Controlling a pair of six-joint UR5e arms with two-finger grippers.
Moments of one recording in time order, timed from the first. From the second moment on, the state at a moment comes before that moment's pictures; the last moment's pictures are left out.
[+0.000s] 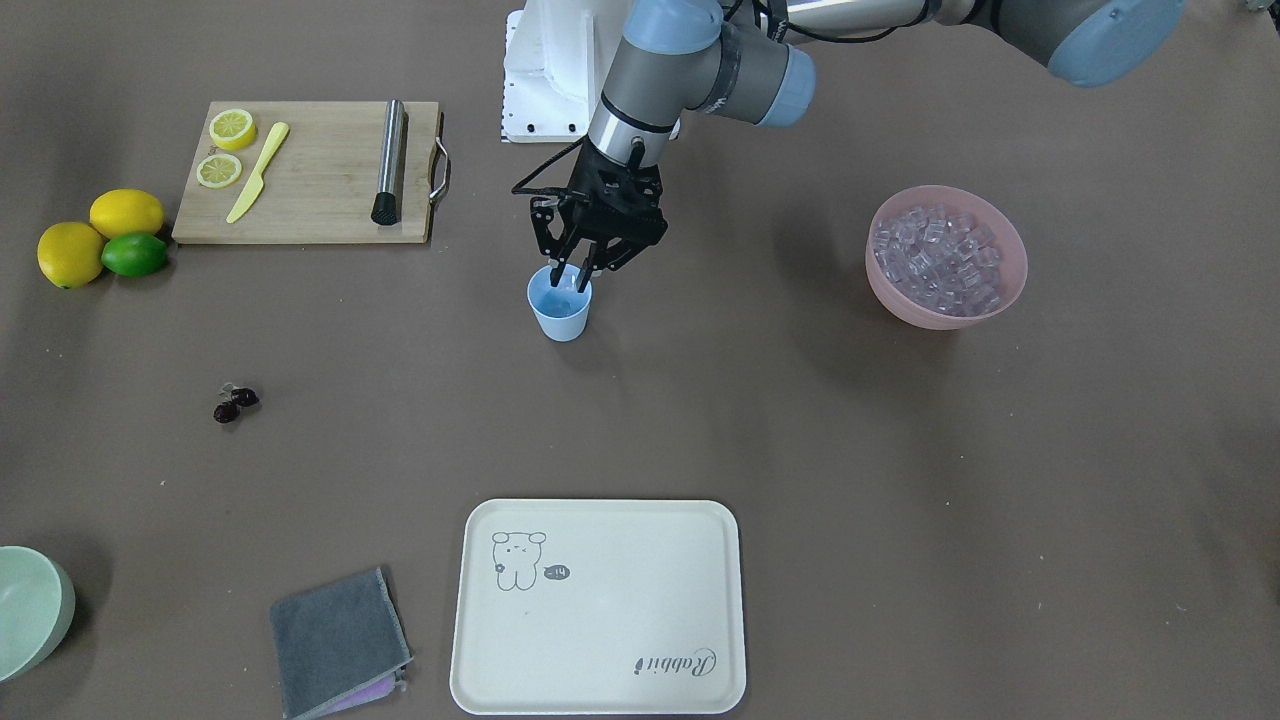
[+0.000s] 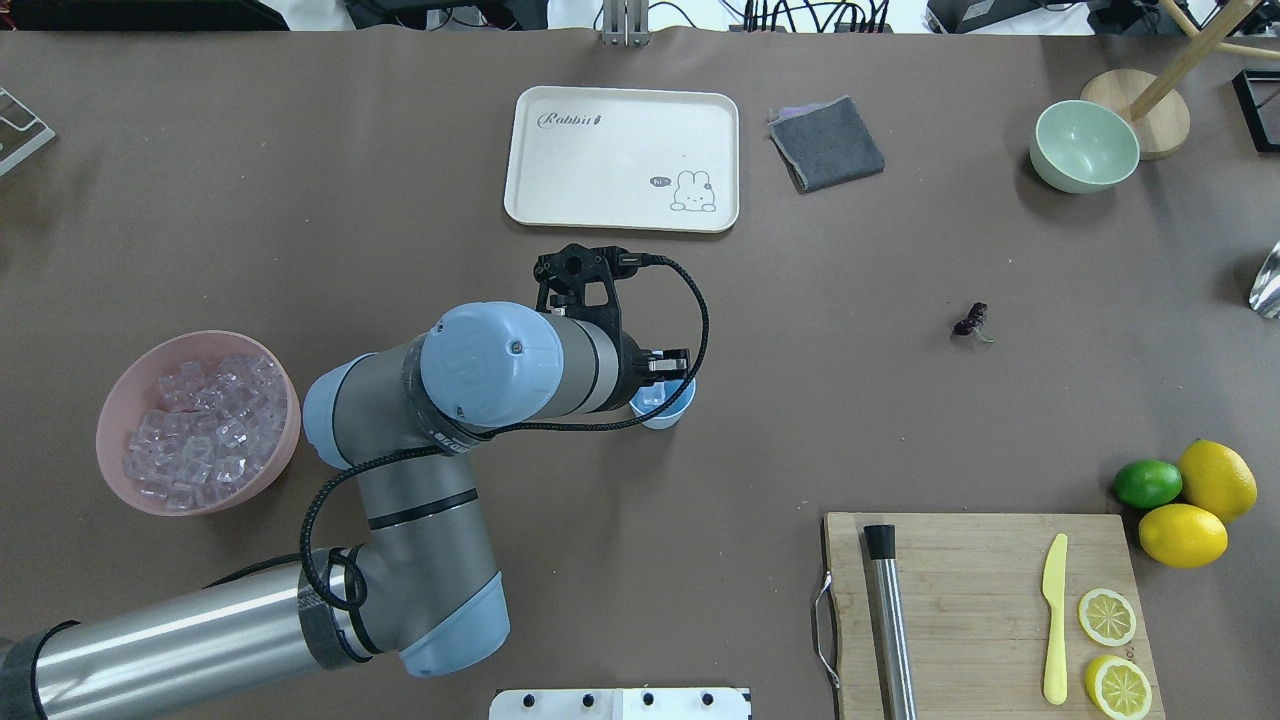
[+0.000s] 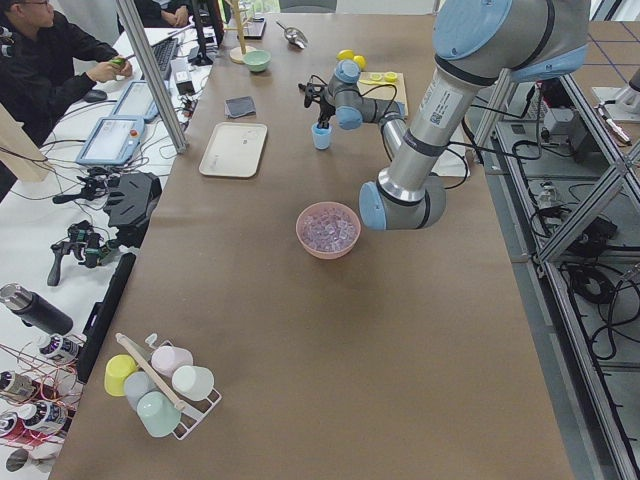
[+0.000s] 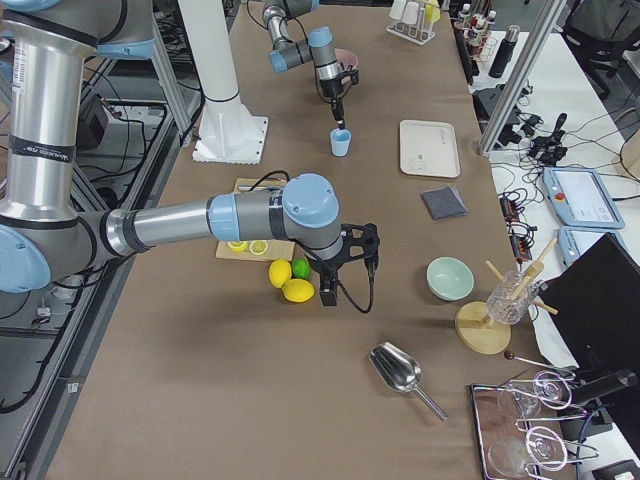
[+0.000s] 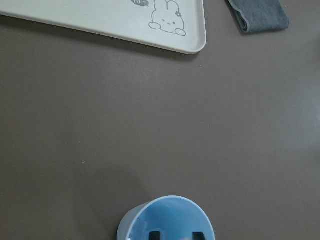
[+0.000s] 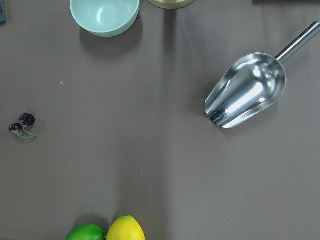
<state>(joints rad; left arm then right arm) -0.41 -2.30 -1.64 -1.98 -1.63 -1.35 1.67 -1.77 1.99 -1.66 2.45 0.00</state>
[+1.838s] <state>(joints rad) -0.86 -2.12 -2.03 -1.54 -1.87 -0.97 0.95 -1.45 1.75 -1.20 2.17 0.67</state>
